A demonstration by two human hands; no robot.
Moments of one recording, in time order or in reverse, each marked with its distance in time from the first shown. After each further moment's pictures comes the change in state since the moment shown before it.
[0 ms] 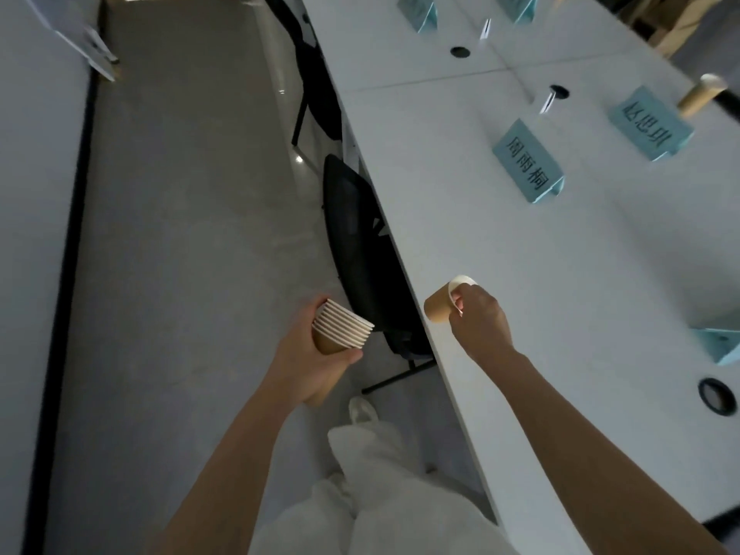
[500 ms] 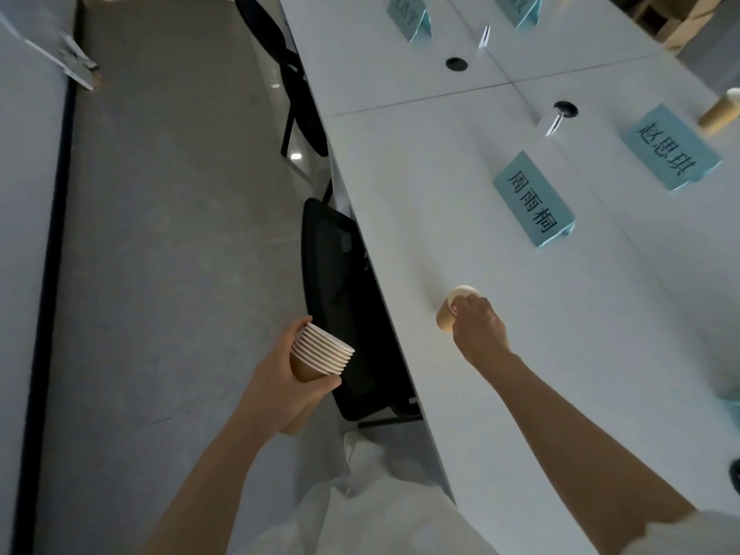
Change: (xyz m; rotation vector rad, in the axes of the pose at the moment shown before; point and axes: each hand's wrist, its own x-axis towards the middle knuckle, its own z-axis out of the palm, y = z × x) left_hand 0.120 0.036 -0.010 0.078 -0.018 -0.020; right_hand 0.156 0.022 0.008 -0.211 -0.137 0.012
